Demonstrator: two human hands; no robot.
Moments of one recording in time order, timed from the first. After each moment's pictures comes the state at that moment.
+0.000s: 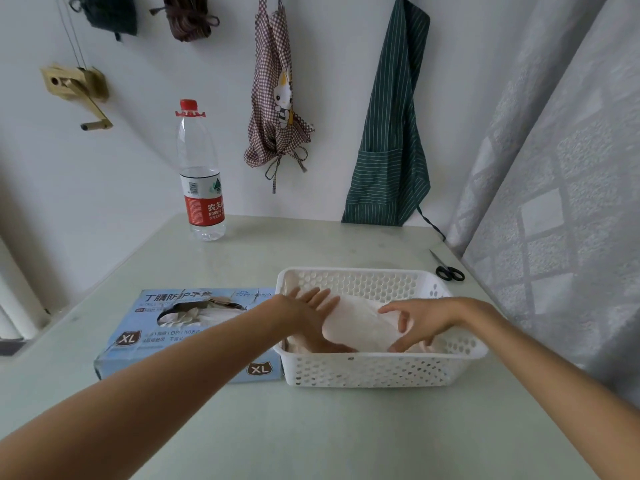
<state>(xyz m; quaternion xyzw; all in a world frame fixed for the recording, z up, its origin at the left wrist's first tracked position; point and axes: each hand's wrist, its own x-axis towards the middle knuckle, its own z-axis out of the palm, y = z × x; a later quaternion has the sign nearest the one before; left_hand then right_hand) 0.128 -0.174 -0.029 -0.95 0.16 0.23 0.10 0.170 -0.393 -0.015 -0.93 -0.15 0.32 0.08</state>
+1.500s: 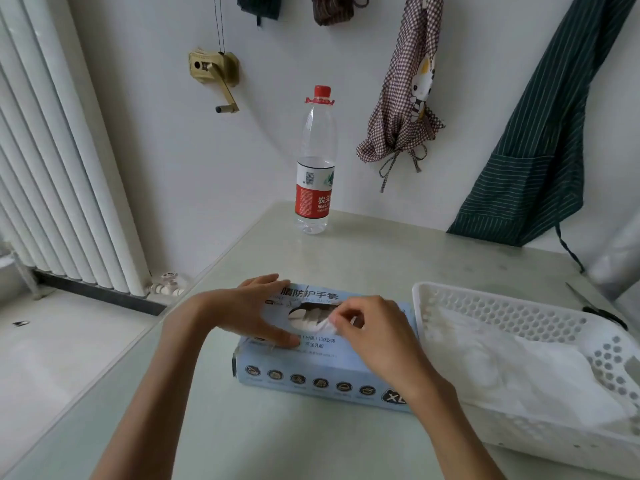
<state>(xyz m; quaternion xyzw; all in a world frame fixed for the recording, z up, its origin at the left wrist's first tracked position) 0.067 0.065 -0.030 -0.96 -0.05 0.19 -0.20 0.098 -0.144 -0.045 -0.90 -0.27 -0.02 0.33</state>
